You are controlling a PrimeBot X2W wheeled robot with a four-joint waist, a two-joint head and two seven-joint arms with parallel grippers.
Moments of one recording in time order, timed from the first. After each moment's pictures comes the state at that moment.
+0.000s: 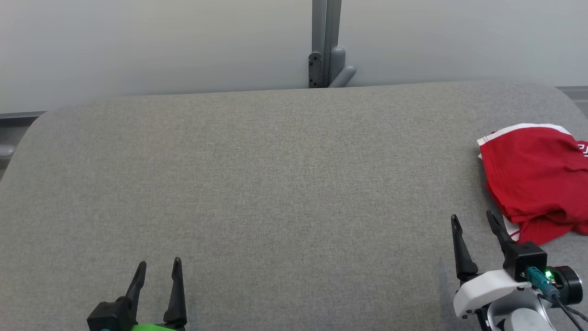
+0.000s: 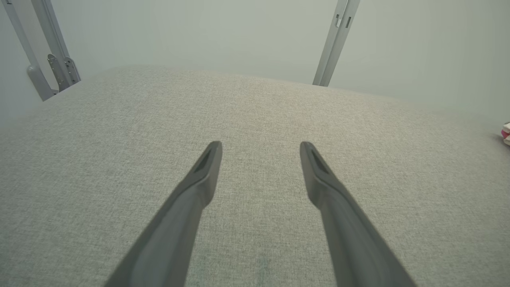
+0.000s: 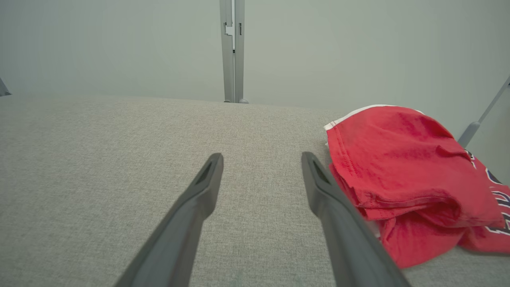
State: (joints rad) left arm 0.07 0.05 -0.03 0.27 -0.25 -0.11 -0.26; right arm -0.06 -0.05 -0.08 0.30 -0.02 0.13 -0.26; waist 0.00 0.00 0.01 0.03
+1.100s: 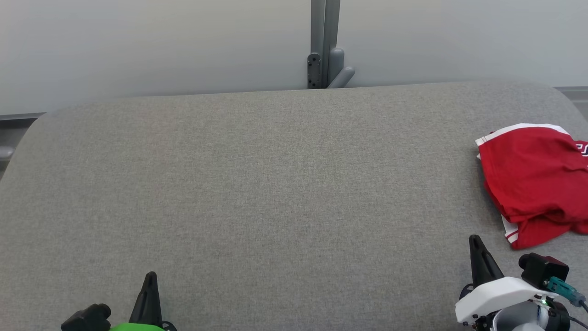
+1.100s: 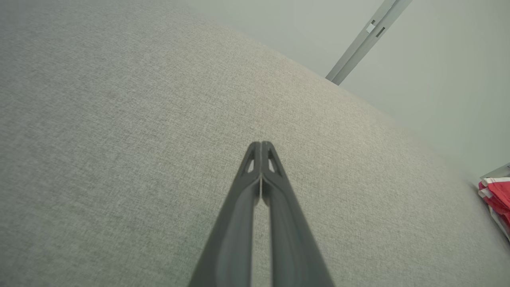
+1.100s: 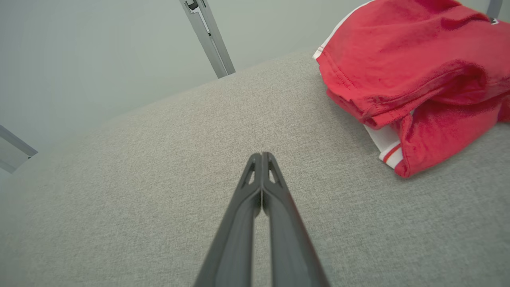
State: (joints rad) left arm 0.06 0.04 -0.01 0.33 -0.56 -0.11 -0.17; right arm -0.02 -0.04 -0.07 0.35 0.34 0.13 -0.17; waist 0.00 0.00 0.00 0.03
